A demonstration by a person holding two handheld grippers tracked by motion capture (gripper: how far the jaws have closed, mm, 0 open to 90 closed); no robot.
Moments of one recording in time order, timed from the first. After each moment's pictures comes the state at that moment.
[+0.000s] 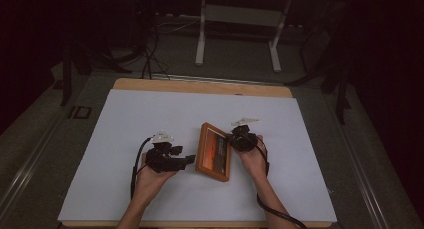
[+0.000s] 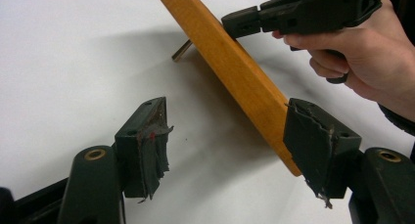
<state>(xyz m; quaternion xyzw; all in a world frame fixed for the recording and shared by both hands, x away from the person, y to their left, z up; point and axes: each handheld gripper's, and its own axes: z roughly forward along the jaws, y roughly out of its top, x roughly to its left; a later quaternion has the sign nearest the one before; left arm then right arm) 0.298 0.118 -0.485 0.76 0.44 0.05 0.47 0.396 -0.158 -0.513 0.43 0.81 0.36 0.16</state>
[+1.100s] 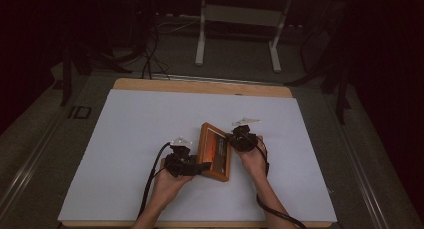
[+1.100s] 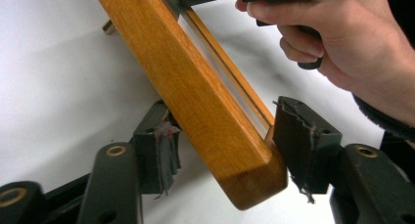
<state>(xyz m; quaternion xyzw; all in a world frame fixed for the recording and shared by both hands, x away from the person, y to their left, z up) 0.302 0.072 -0.503 0.77 0.44 -0.01 0.46 0.396 -0.158 -0.515 0.43 0.81 0.37 0.15</state>
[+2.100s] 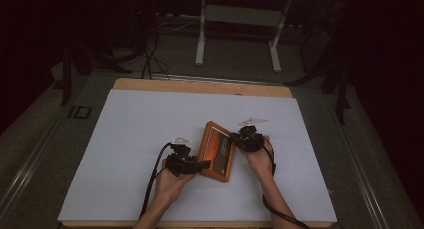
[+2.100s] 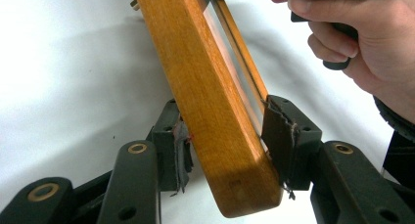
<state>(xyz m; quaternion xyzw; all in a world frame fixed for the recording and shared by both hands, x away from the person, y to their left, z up) 0.304 0.069 -0.505 0.76 0.46 -0.02 0.45 0.389 -0.177 -0.504 0.42 0.81 0.38 0.16</state>
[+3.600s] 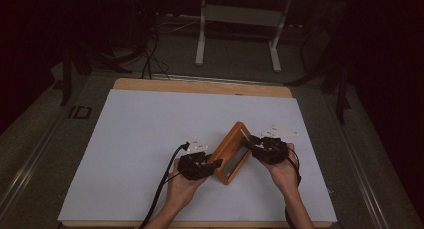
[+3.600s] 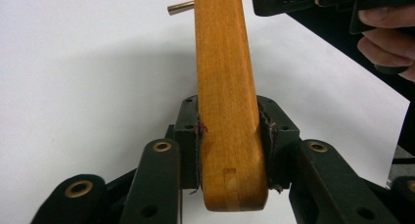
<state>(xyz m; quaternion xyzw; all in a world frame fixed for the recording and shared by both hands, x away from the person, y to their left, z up) 0.282 0.030 -0.482 0.78 0.40 0.08 0.48 0.328 -0.225 -0.455 0.37 0.80 0.43 0.20</state>
